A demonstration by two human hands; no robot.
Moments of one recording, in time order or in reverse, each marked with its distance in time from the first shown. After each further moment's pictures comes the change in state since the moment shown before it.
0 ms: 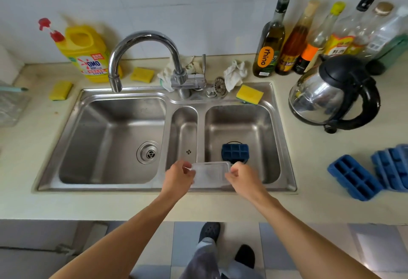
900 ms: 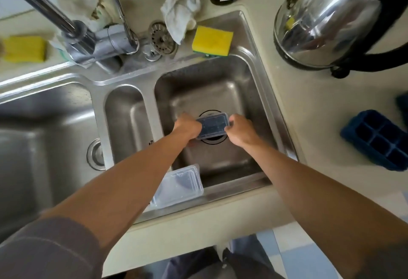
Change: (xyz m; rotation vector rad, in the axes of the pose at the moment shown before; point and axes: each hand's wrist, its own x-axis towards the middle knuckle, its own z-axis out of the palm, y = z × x) left_hand 0.189 0.083 0.132 0.435 -0.330 -0.094; right_hand 0.172 0.098 0.006 0.058 0.059 0.344
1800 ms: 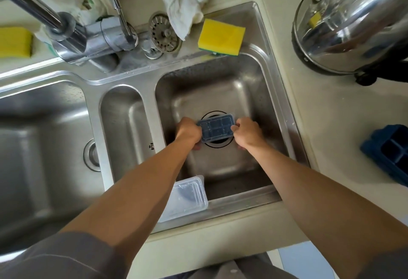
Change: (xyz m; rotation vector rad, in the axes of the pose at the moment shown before) left_hand 0.034 -0.013 0.016 -0.322 -0.081 -0.185; right_hand 0.027 0.006 0.012 0.028 -0.041 0.135
